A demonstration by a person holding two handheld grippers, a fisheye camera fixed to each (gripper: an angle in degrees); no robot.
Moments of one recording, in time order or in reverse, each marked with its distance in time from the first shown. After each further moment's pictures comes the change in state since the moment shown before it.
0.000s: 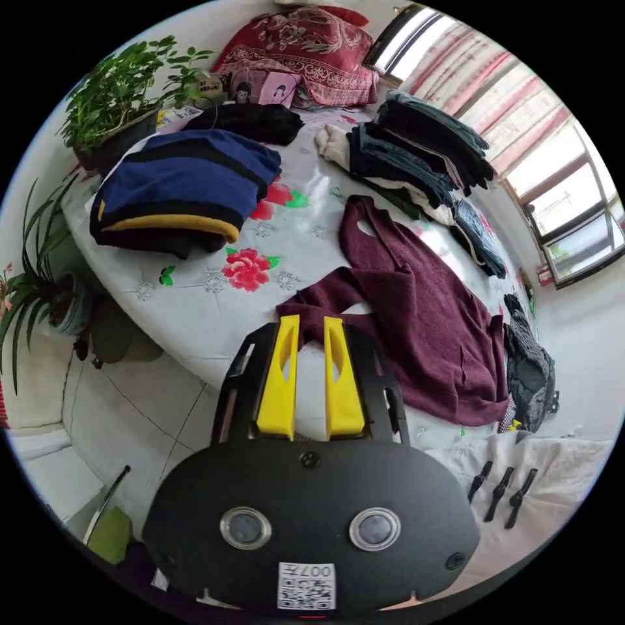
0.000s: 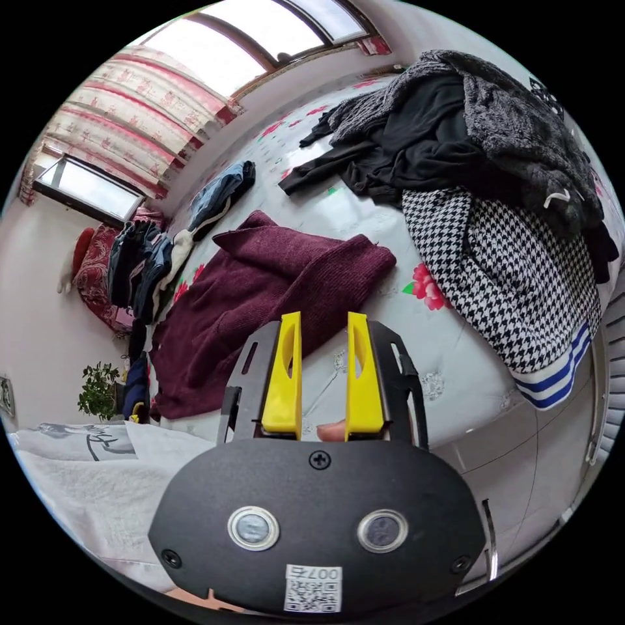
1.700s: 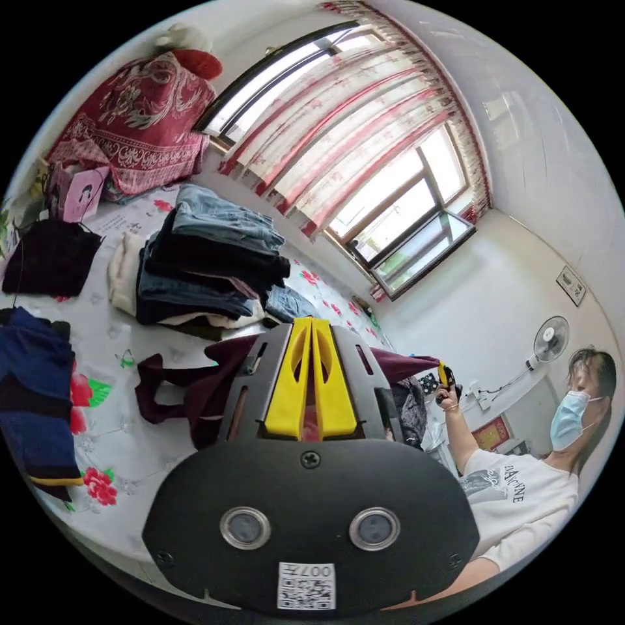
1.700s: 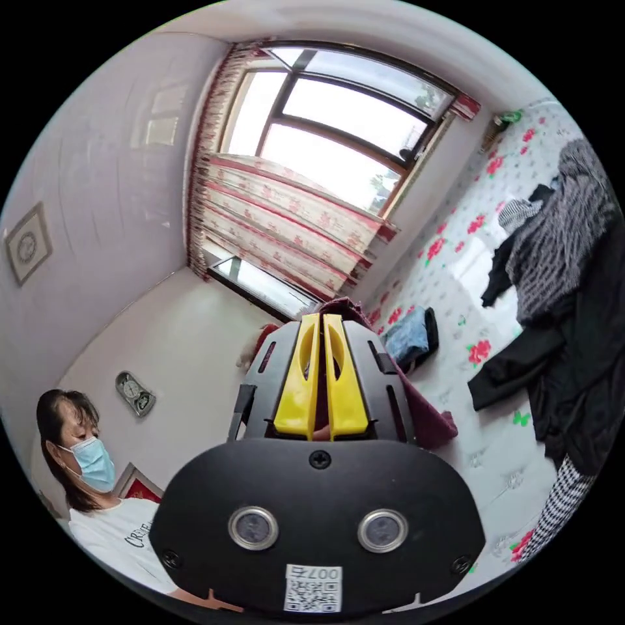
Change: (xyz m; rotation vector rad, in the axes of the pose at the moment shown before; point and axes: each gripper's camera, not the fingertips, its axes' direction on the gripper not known) left arm 0.086 -0.141 -0.132 0.345 0.650 0.294; right arm -0.075 -0.335 -0.354 0.501 -0.904 -0.159
